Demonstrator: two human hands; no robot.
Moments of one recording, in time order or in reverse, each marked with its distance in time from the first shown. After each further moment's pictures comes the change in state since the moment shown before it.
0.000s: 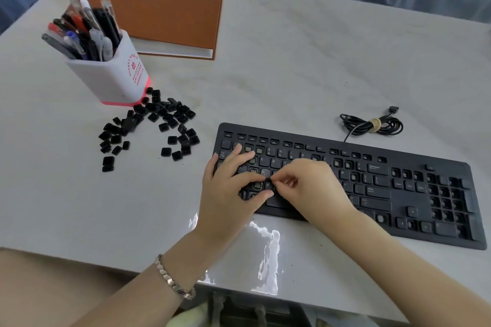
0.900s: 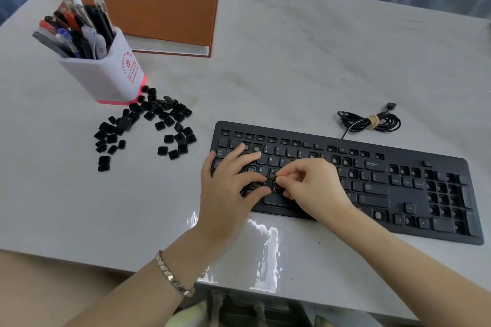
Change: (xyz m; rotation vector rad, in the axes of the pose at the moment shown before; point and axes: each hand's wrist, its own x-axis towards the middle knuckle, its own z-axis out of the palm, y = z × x) left_hand 0.002 0.002 0.001 0.009 -0.039 0.036; right_hand 0.000 0.006 0.003 0.358 0.026 0.331
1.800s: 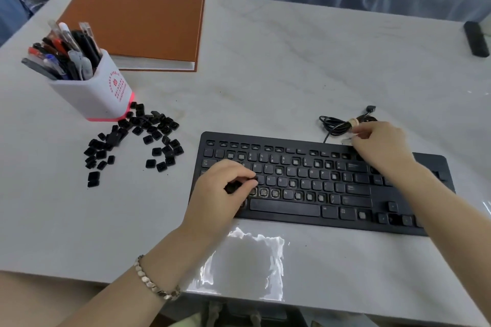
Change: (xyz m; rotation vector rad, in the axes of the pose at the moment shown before) left_hand 0.017 0.031 -0.019 -0.258 -0.057 -0.148; right_hand 0.060 0.070 -0.109 -0.309 0.345 0.185
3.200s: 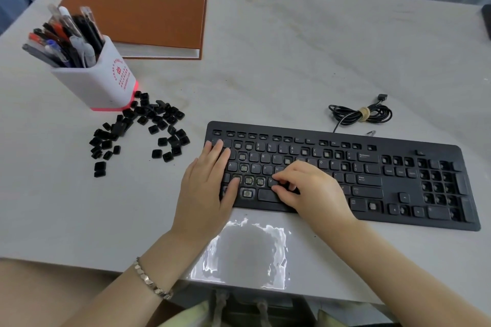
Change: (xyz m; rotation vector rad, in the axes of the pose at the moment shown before) left_hand -0.019 -0.048 -0.010 0.528 -0.054 0.087; right_hand -0.108 -0.039 0.084 0.106 0.111 -0.702
